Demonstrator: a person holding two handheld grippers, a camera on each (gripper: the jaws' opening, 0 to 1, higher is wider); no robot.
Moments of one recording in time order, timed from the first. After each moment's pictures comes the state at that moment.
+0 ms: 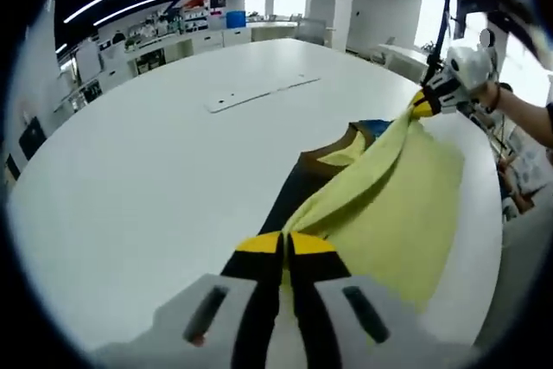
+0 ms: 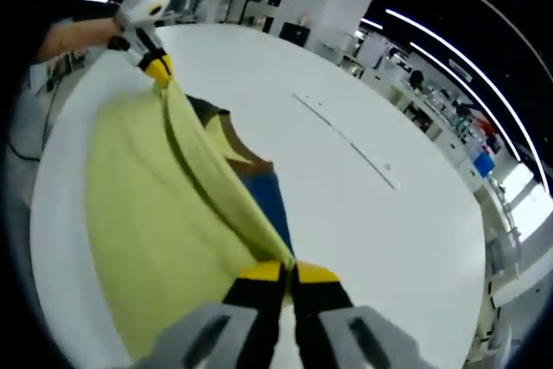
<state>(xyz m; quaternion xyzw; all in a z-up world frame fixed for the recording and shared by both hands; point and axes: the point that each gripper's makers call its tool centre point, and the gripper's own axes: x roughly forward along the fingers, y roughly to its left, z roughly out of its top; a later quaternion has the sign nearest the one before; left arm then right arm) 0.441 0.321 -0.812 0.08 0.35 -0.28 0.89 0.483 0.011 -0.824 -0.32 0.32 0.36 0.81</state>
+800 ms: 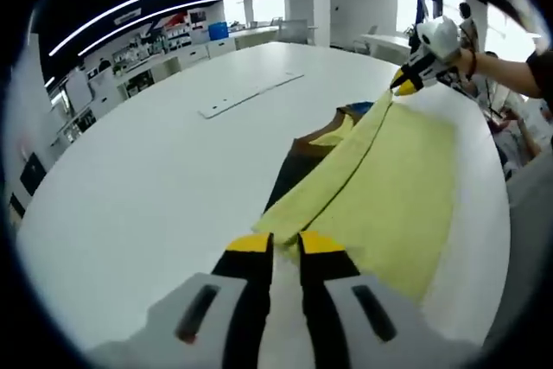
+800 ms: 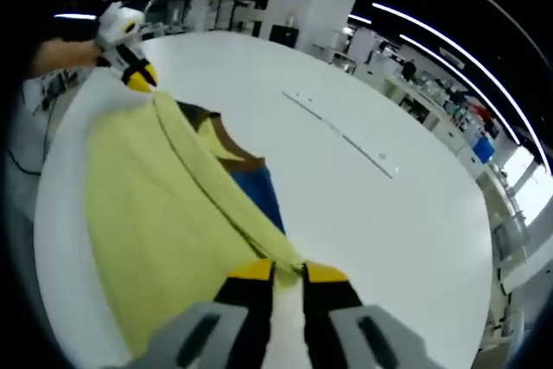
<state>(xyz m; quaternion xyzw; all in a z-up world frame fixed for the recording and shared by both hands) 0.412 0.330 -0.812 0.16 0.32 -0.31 0.88 0.478 -0.001 -0.819 -0.29 0.32 0.36 0.82</state>
